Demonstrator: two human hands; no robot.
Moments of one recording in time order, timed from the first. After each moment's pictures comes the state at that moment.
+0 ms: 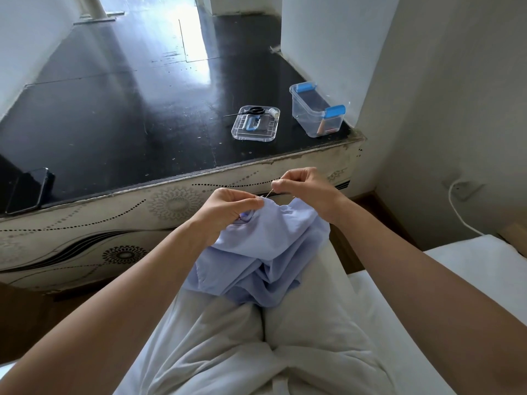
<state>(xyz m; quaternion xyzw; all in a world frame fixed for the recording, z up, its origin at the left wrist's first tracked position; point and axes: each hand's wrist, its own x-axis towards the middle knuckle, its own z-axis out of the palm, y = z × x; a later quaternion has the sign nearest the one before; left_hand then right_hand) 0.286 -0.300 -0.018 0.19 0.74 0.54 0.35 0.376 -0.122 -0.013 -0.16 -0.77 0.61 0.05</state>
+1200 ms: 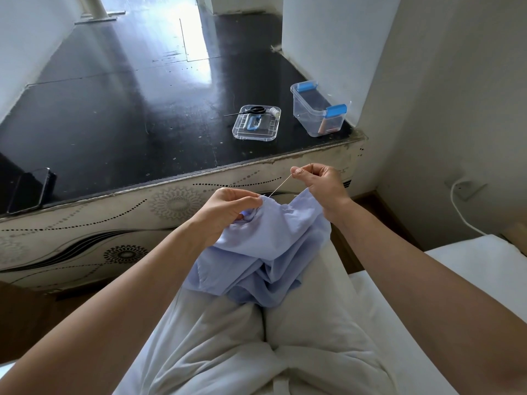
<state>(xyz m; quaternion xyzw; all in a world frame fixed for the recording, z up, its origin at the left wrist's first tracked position) 0.285 -0.301 -0.018 0.20 0.74 0.54 0.35 0.370 -0.116 -0.028 -0.32 -0.68 0.64 0.19</state>
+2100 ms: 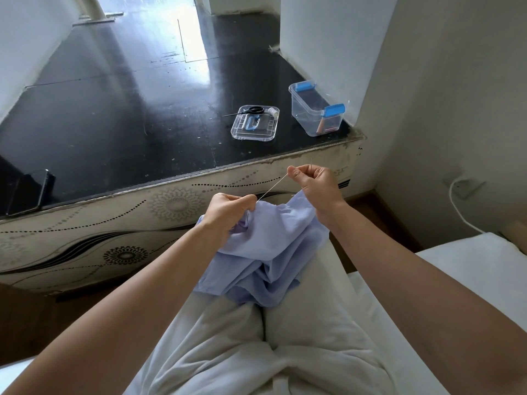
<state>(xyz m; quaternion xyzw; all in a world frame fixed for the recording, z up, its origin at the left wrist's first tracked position) 0.298 -0.284 -0.020 0.05 0.79 0.52 0.31 0.371 -0.129 -0.025 -0.32 -0.66 0.65 0.22</state>
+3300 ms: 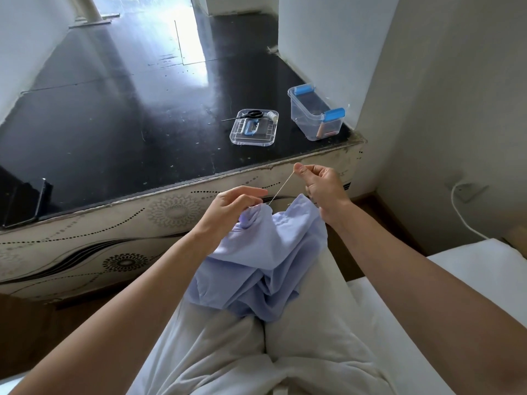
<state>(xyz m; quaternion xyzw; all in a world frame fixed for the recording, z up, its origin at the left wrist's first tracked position) 0.278 -0.293 -0.017 0.25 0.75 0.54 0.29 0.361 -0.112 -0.016 -0.34 -0.64 0.66 0.20</state>
